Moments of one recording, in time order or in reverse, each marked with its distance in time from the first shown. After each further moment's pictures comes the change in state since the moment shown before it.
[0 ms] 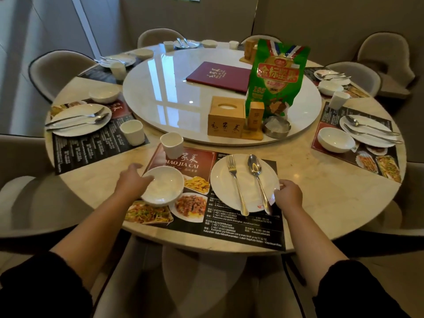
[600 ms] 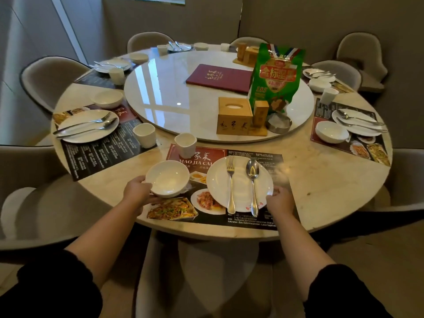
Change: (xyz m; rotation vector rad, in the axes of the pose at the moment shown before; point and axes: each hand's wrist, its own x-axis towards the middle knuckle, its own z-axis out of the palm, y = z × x) left_hand 0.017 -0.052 -0.026 -0.661 -0.227 -0.176; right_hand -0.086 -0.023 0.047 0.220 0.074 0.137
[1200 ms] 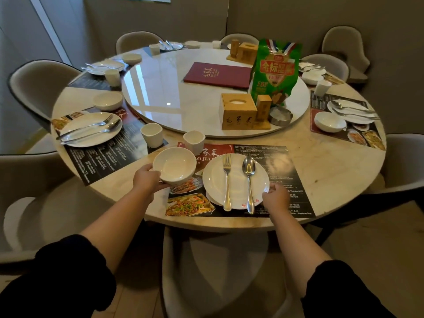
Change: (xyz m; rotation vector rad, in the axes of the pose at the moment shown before) left_hand 0.021 0.024 -0.020 -0.063 -0.069 0.062; right_hand -0.039 -0.001 0.044 -0.011 0.074 0.011
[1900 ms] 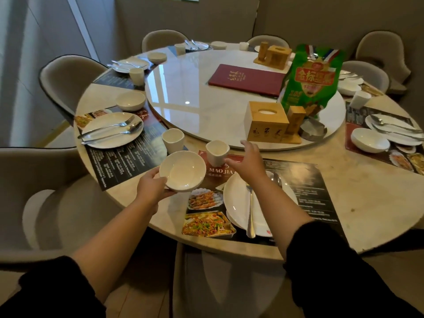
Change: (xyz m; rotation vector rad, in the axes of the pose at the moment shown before) left_hand 0.024 0.012 -0.025 -0.060 0.035 -0.016; right_hand 0.027 -0.143 0.095 -0.239 -0.242 -0.582
